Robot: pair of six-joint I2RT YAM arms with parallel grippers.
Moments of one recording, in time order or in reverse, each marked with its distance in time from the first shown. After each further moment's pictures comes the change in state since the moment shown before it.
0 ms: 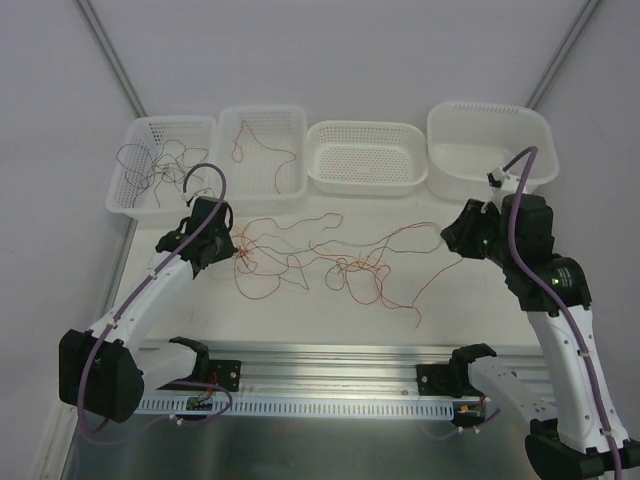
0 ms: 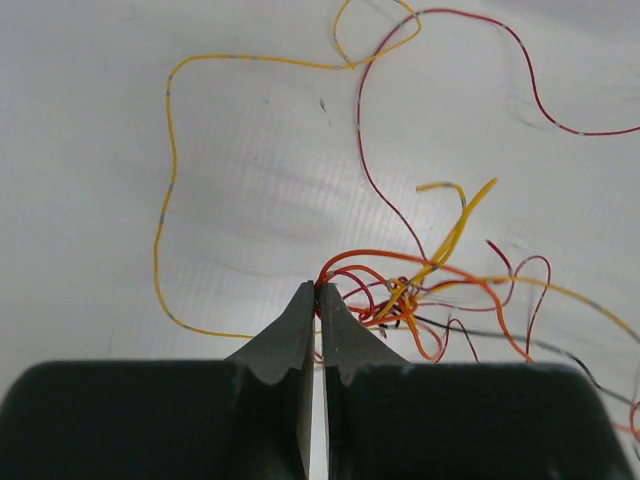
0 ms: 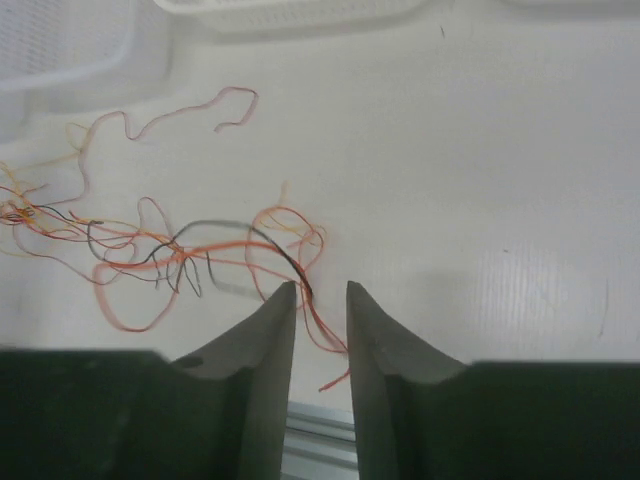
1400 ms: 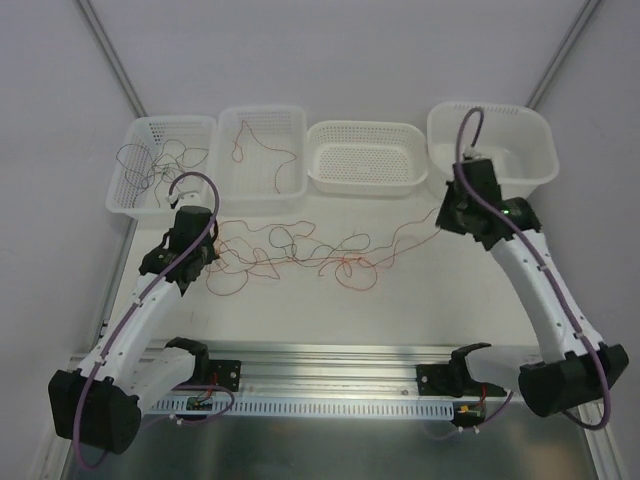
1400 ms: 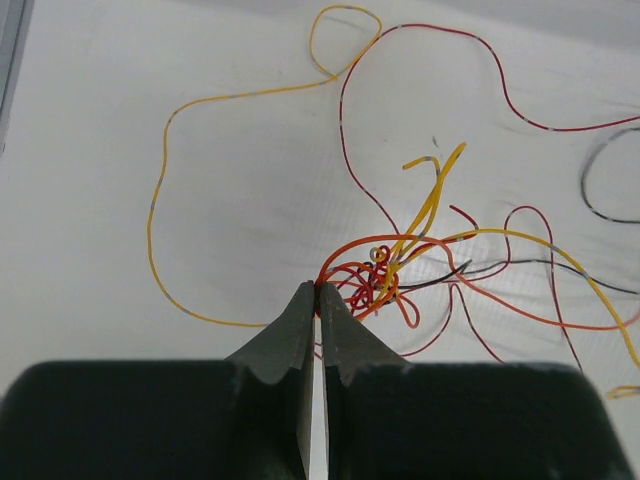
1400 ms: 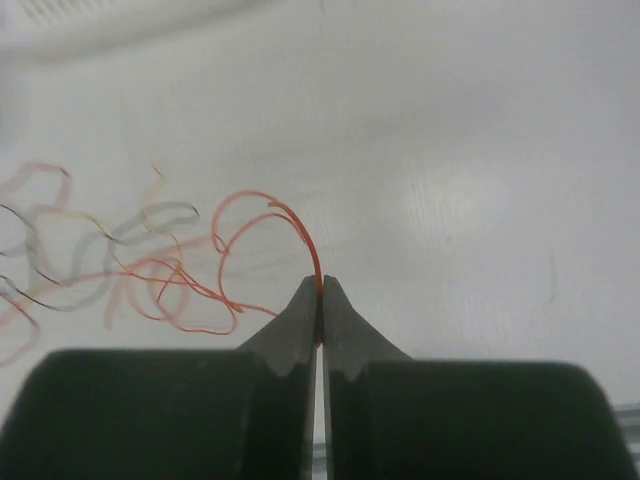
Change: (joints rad) left arm 0.054 -0.196 -0.060 -0.013 -0.143 0.243; right arm 0.089 0.383 -0.039 0.013 0.280 0.137
